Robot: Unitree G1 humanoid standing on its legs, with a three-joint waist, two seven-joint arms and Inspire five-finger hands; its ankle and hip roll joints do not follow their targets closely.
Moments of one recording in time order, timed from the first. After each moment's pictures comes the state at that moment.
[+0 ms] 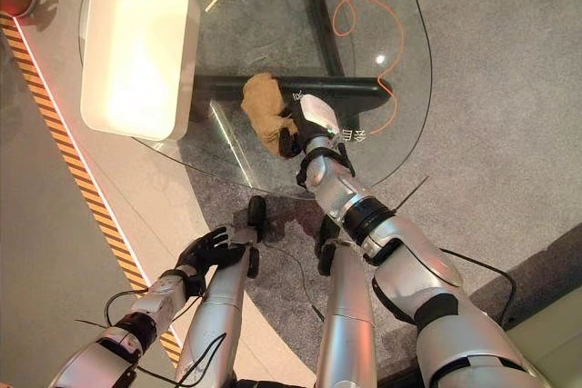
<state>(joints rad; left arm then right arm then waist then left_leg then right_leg) -0.44 0.25 -0.41 1.03 -0.62 -0.07 0.01 -1.09 -0.37 0.81 0.71 0.02 0.32 -0.27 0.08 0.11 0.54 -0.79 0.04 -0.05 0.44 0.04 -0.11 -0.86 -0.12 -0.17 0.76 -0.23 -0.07</state>
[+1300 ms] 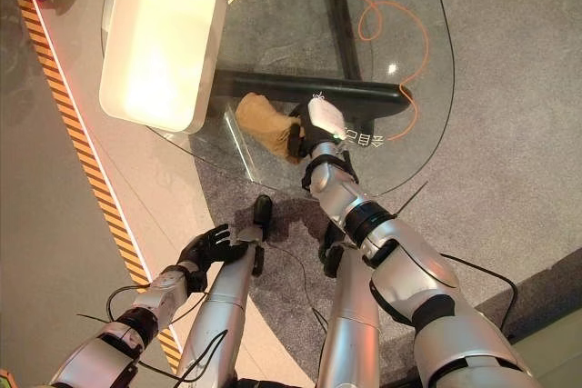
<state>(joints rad) -0.47 0.25 -0.42 1.04 -0.62 -0.08 0.01 -1.08 -0.37 0.74 0.89 0.08 0.21 -0.50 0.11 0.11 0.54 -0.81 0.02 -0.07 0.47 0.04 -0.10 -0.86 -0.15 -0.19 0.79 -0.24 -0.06</state>
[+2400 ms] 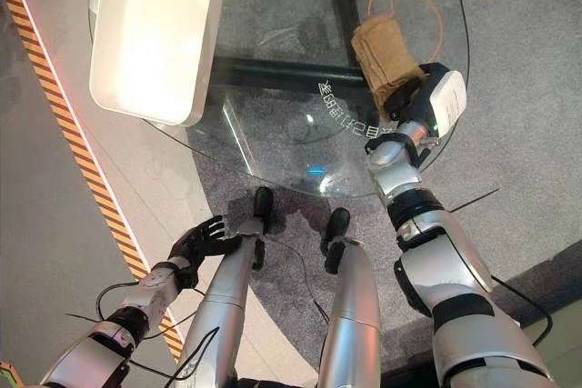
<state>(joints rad) -0.47 0.29 -0.42 1.04 -0.65 -0.13 -0.06 -1.10 -0.51 0.48 1.01 0.28 0.11 -0.84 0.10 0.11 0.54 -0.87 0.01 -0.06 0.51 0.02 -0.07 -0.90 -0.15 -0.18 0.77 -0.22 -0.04</state>
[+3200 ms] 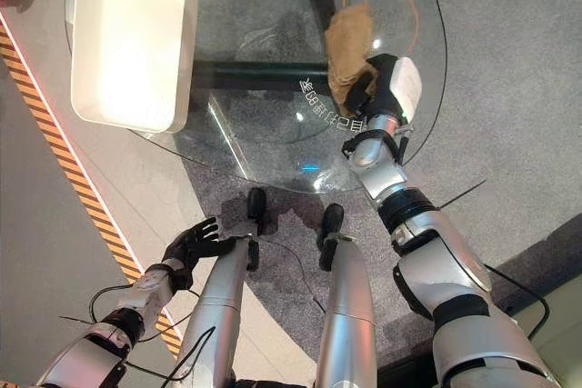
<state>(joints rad) -0.46 0.31 -0.40 1.06 -0.65 -0.13 -0.06 -1.09 -0.49 0.62 0.85 0.18 0.12 -0.63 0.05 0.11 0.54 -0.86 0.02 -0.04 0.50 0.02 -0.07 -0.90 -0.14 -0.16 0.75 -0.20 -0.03</state>
